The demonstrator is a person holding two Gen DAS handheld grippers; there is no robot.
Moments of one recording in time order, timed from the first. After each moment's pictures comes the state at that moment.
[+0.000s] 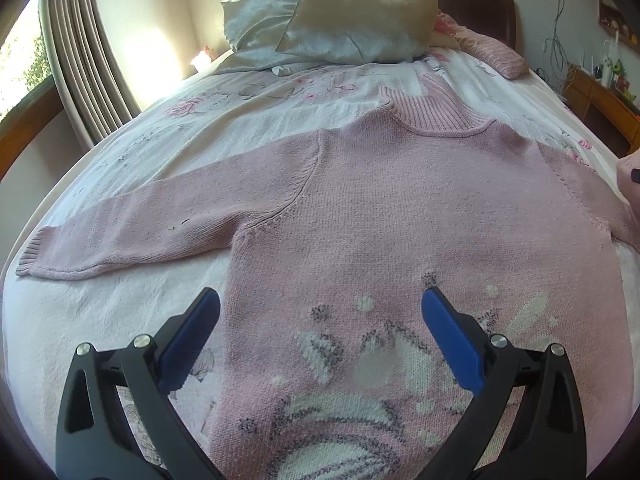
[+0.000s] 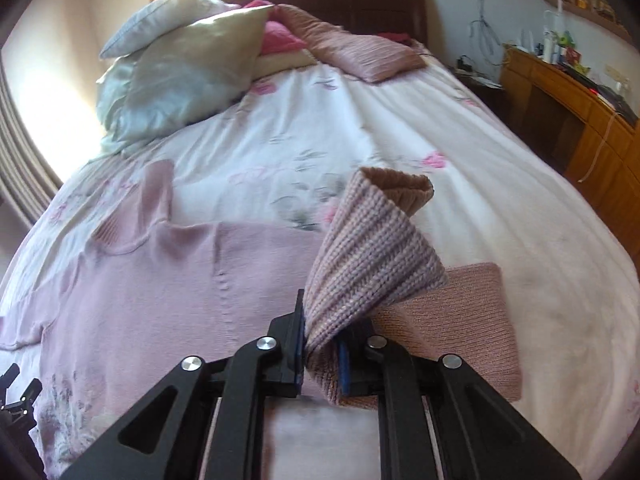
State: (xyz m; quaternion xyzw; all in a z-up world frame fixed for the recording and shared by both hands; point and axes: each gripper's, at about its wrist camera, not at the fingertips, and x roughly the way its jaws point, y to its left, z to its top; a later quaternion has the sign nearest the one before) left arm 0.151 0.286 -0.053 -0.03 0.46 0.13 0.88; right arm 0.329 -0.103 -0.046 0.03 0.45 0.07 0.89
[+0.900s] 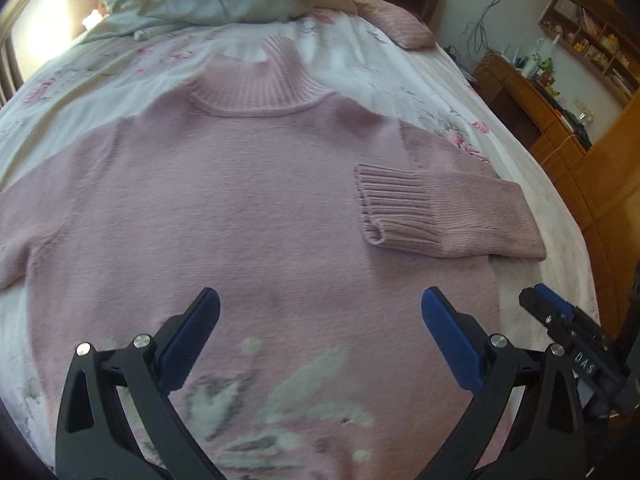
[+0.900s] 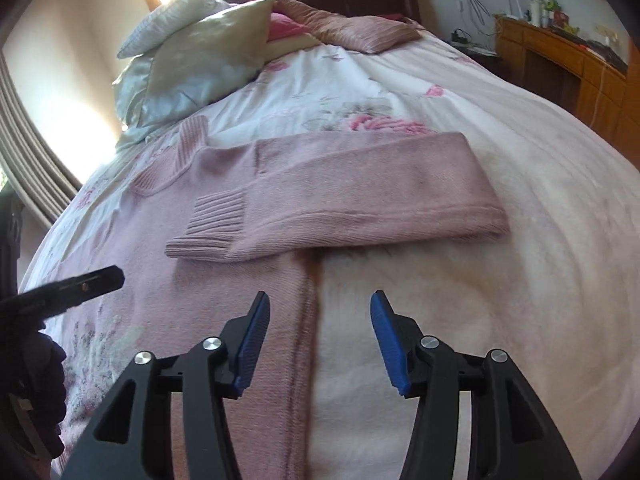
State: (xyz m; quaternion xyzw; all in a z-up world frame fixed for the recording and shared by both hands) left arm 0.261 0.153 -0.074 -0.14 0.53 -0.09 0.83; right arm 0.206 -0.115 -0.088 0.10 0.45 0.06 0.88
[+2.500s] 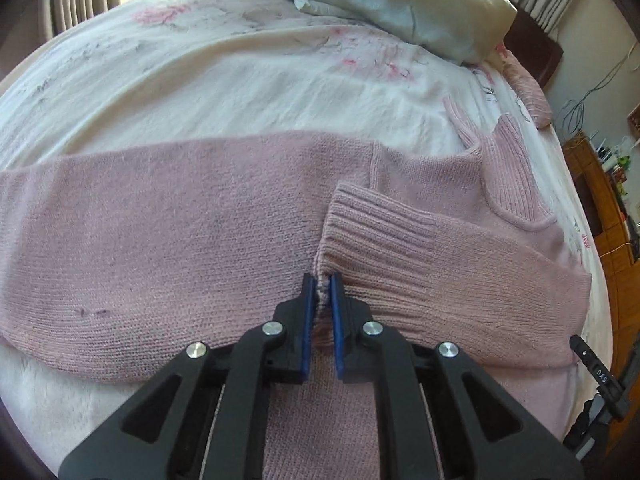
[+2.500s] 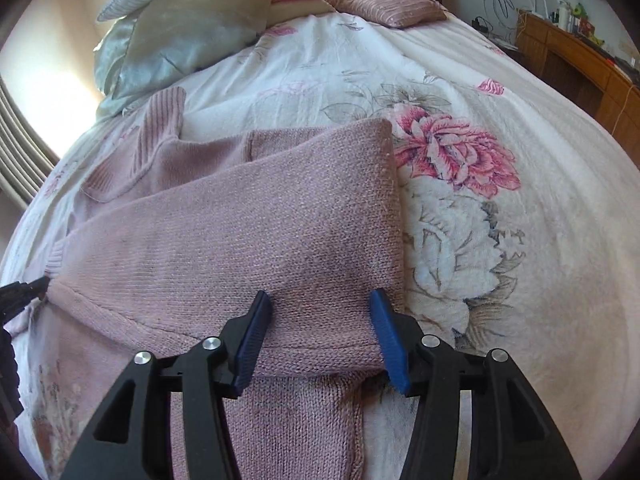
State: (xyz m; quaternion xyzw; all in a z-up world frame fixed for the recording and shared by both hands) left arm 0.270 0.396 -0.112 -0.23 0.52 0.07 0.82; right arm 0.316 -0.058 -0.126 0.04 0.50 0.06 0.86
